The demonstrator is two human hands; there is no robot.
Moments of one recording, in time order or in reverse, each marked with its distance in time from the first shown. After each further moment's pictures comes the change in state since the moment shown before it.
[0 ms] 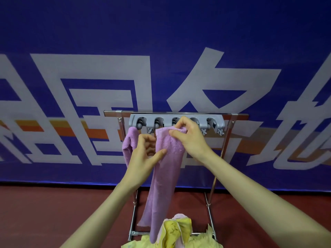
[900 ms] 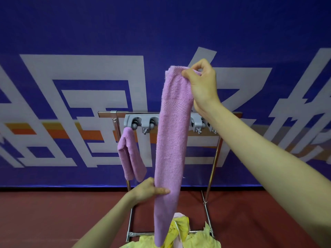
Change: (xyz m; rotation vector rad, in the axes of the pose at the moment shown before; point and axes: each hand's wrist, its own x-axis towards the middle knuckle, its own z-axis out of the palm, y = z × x) left_hand -0.020 -0.113 0.016 0.077 -0.591 -0.572; right_hand 0.068 -0.086 -0.039 0.176 0.415 -0.096
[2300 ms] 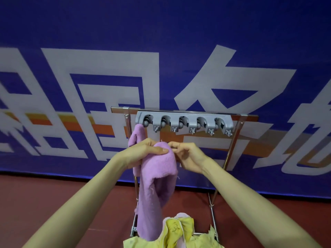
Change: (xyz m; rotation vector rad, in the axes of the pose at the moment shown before) left_hand -0.029 0.098 -0.071 -0.167 -0.004 0.130; right_hand -0.092 0.149 0.001 0.292 -0.854 0.791
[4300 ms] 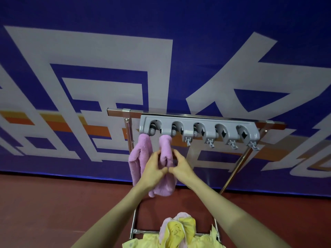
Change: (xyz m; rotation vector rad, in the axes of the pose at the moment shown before) left_hand 0.111 -0.113 -0.040 0.210 0.467 0.231; right_hand 0.130 0.066 -0.022 -0.481 0.469 -0.018
